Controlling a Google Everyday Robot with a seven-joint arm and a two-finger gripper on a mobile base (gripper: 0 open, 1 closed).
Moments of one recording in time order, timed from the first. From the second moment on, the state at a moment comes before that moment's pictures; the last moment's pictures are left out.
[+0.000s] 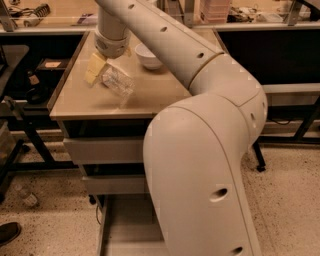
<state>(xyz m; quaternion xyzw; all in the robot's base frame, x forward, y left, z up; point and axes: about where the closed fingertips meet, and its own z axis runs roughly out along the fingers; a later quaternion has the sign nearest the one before) 0.740 0.145 0.867 -0.48 0.85 0.06 0.19</state>
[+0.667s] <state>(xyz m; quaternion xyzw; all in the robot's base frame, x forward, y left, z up) 0.756 0.150 0.844 -0.47 0.86 0.07 0.17</state>
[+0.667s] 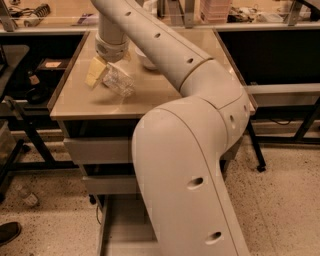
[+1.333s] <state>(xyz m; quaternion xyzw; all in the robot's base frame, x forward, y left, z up) 0.762 0.150 0.835 -0.47 0.86 0.07 0.16</state>
